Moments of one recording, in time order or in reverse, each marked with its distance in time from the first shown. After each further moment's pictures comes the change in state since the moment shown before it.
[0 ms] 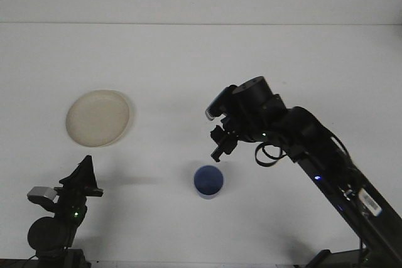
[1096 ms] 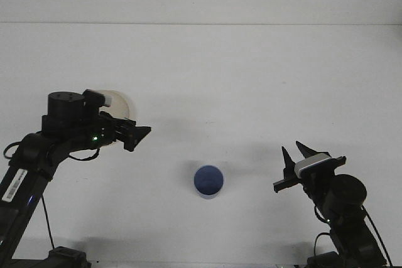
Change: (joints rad) left arm -0.229 1.220 1.218 -0.872 0.437 0.487; right arm -0.424 -0.947 -1.222 0.884 0.055 0.064
